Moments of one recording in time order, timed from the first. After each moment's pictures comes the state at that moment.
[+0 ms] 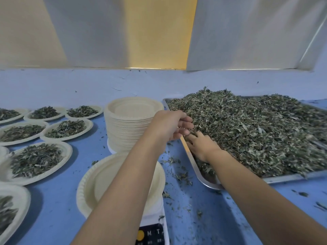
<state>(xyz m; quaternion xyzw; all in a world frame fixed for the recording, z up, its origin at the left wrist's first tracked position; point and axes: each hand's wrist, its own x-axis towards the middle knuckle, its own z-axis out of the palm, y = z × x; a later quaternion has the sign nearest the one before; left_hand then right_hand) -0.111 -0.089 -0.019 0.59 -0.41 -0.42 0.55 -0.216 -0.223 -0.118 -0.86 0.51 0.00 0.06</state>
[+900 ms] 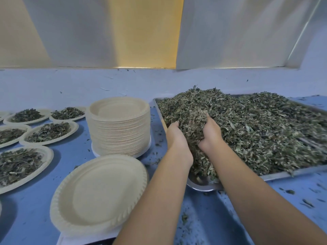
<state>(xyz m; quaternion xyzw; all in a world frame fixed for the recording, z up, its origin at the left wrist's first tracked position) -0.178 -0.135 -0.051 0.47 -0.07 -0.58 0.66 -0.229 -0.232 -0.085 -0.33 0.45 -0.53 0.64</state>
